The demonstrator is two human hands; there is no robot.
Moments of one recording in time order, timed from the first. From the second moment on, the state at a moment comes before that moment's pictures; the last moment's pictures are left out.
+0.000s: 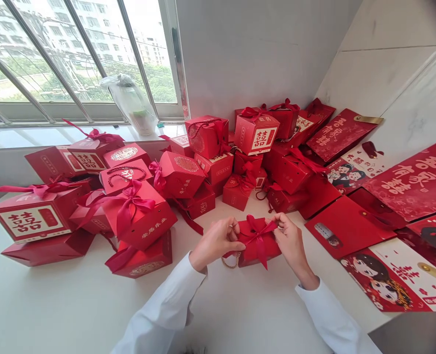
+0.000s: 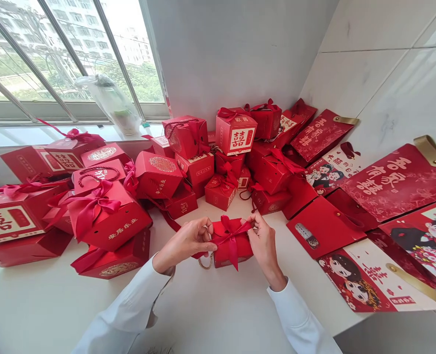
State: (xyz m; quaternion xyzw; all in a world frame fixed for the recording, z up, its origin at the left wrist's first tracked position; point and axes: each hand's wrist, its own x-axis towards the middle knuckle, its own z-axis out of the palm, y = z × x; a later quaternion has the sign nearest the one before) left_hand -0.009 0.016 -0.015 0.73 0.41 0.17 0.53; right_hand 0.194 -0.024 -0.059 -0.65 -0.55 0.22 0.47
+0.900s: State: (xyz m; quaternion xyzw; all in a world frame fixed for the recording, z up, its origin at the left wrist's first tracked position) left_hand 0.020 0.006 -0.027 0.80 0.43 0.30 0.28; right_hand 0.179 -0.032 -0.055 -0.66 -0.57 0.17 0.46
